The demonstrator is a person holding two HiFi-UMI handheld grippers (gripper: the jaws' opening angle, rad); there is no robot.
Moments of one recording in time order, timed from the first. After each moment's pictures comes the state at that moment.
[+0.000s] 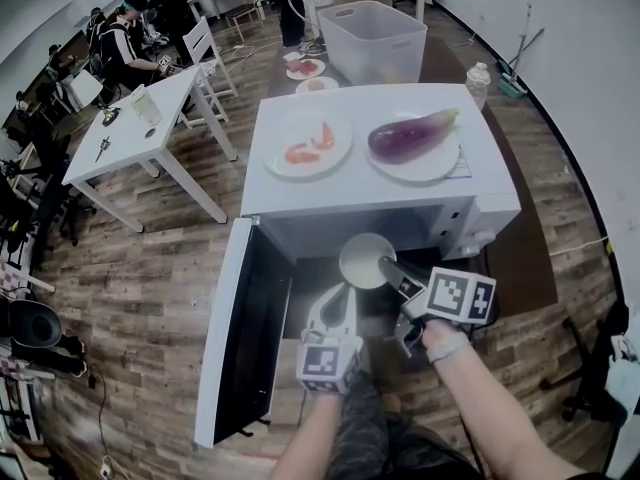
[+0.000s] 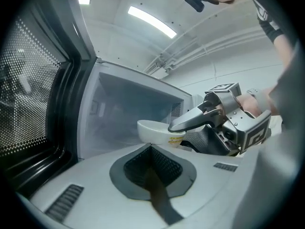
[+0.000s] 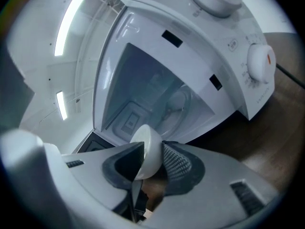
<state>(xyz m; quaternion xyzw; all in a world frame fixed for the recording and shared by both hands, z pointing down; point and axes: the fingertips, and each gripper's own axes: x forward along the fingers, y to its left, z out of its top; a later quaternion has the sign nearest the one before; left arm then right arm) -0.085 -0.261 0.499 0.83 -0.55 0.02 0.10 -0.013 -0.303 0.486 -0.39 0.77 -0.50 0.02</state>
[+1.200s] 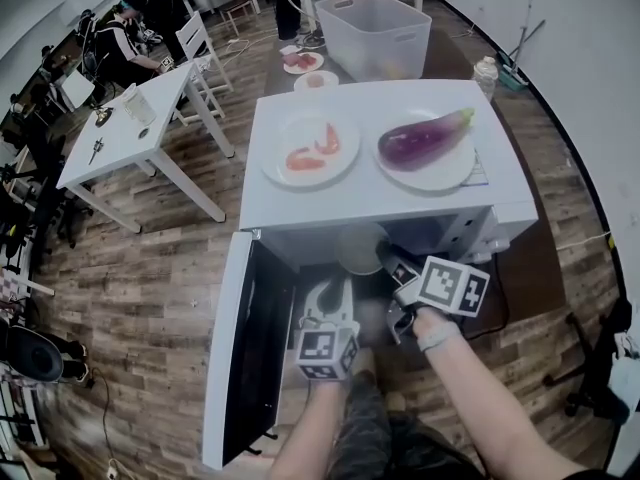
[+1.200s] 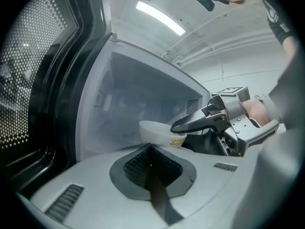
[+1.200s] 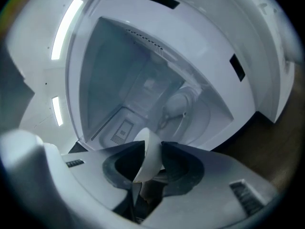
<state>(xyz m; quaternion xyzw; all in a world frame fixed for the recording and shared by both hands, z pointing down) -0.108 -0.310 0.515 0.82 -0.56 0.02 0.14 -0.030 -0.353 0.501 -0.42 0.75 -0.50 0.05</state>
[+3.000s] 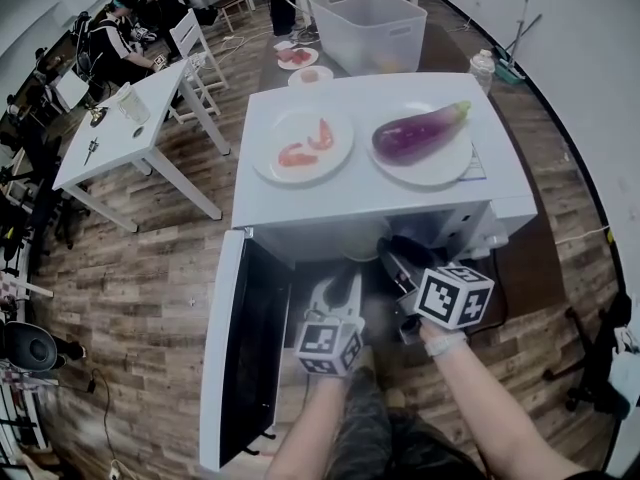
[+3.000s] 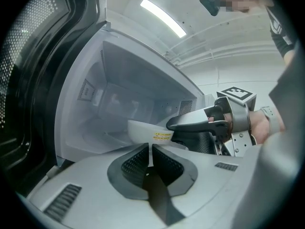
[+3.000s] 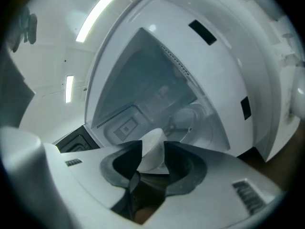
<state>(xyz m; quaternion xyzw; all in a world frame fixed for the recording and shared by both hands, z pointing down) -0.081 -0.314 0.512 0.84 -0.52 0.00 0.16 -0.017 -0.348 0.493 -0.43 0.82 -0.38 0.01</state>
